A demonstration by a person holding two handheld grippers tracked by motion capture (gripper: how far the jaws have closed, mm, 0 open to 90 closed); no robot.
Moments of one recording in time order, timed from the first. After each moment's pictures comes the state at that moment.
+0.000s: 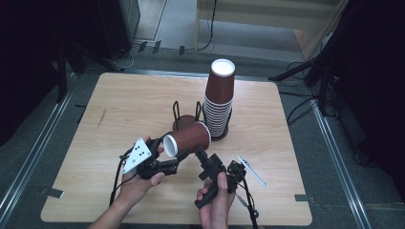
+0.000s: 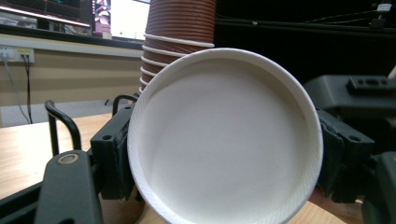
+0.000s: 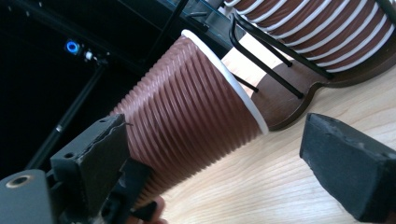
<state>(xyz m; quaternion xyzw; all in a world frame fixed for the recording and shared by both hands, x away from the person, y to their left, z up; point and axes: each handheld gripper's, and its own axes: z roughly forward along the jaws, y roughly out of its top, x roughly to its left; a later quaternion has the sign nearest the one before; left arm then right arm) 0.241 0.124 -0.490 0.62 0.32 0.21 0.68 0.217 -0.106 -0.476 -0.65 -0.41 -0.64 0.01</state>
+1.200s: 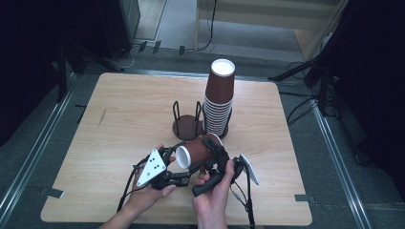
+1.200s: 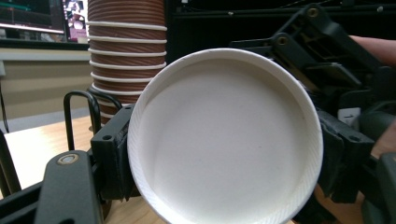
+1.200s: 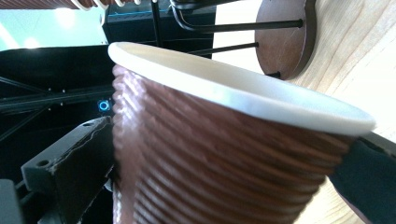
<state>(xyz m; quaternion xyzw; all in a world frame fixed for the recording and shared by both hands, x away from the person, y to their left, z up) 0.225 0.095 -0.503 0.65 0.26 0.22 0.68 0.243 -0.109 -0.495 -0.74 -0.21 -0.60 0.25</state>
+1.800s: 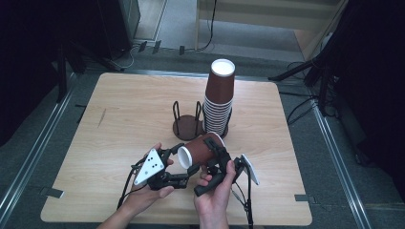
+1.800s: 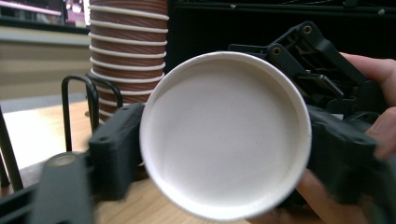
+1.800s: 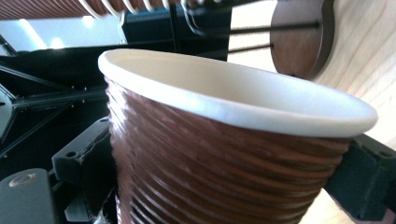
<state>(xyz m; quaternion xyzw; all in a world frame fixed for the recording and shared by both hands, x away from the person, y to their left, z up) 0.221 0.100 -0.499 0.65 0.30 0.19 0.68 0.245 -0.115 -0.502 -0.71 -0.20 -0.63 0.25</state>
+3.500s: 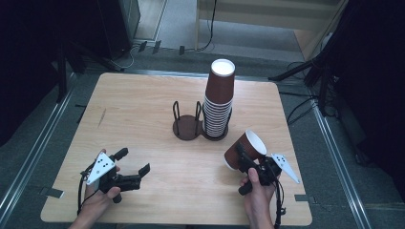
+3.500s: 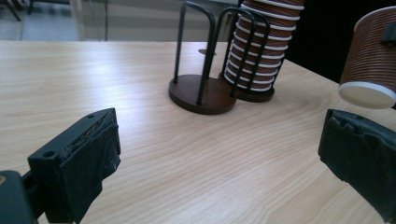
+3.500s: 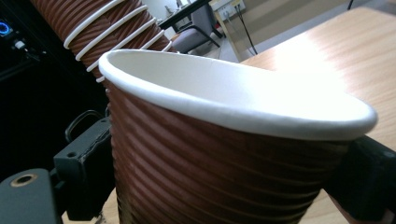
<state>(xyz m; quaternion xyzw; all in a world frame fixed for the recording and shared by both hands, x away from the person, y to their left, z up) 0.205 0.223 -0.525 0.65 0.44 0.24 0.57 0.251 -0.207 -0.504 -0.59 -0.48 -0.61 -0.22</state>
